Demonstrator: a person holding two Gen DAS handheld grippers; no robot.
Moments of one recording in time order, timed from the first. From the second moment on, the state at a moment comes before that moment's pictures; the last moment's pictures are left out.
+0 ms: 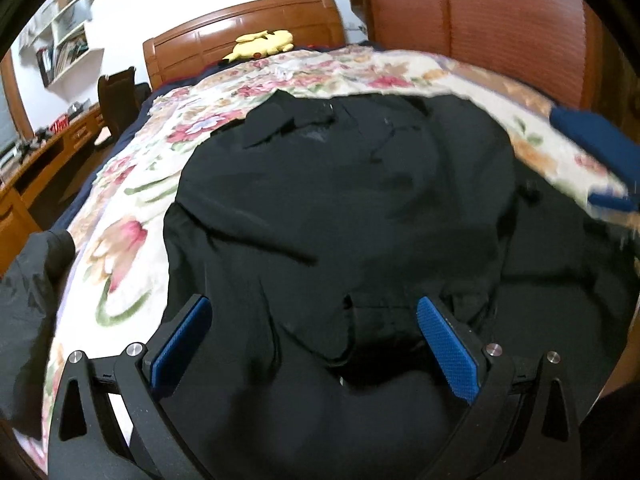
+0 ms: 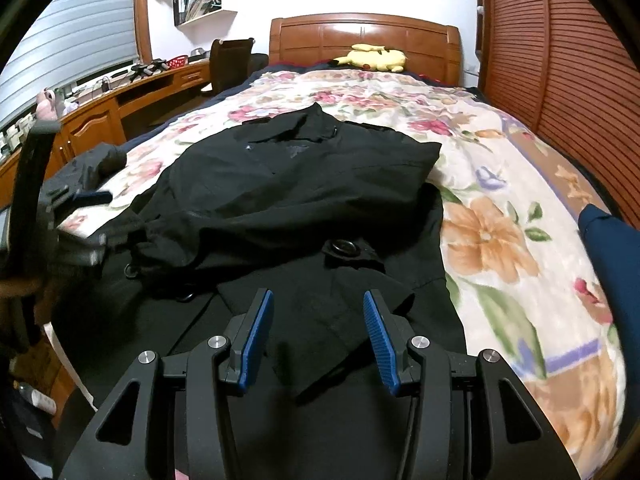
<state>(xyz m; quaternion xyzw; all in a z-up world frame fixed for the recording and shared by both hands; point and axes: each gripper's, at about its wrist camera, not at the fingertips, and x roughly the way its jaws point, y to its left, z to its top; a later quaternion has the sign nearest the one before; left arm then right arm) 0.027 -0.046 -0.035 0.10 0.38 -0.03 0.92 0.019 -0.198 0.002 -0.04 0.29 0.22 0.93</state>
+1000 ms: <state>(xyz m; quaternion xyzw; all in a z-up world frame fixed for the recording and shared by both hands) -0.035 -0.005 0.032 0.08 0.31 -0.03 0.95 0.026 -0.201 0.000 -0.04 0.29 0.22 0.93</state>
